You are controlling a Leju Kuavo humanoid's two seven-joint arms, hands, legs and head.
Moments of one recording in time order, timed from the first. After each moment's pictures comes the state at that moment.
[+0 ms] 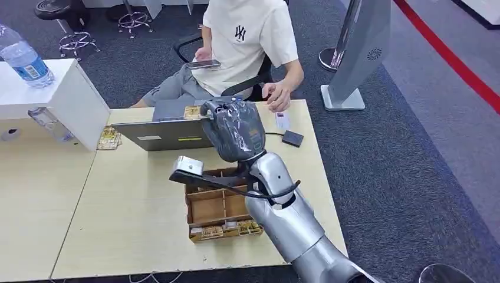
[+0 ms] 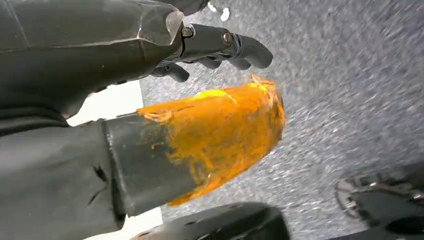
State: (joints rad) left arm -0.11 -0.21 0.32 -0.20 -0.94 0.11 0.36; right arm -0.57 0.31 0.50 -1.12 1.21 -0.69 -0.24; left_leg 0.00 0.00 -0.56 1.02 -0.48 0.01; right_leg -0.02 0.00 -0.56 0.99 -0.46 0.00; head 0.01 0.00
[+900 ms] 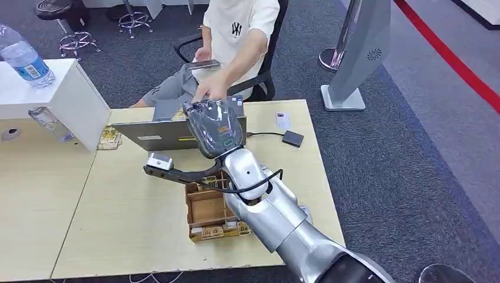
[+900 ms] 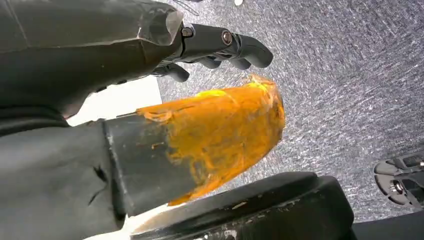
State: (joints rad) left arm -0.09 -0.22 0.32 -0.19 -0.97 0.07 0.41; right arm -0.70 0.35 0.61 -0.89 1.45 -0.69 0.03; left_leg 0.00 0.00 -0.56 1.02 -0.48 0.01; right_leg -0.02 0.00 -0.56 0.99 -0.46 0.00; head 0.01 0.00
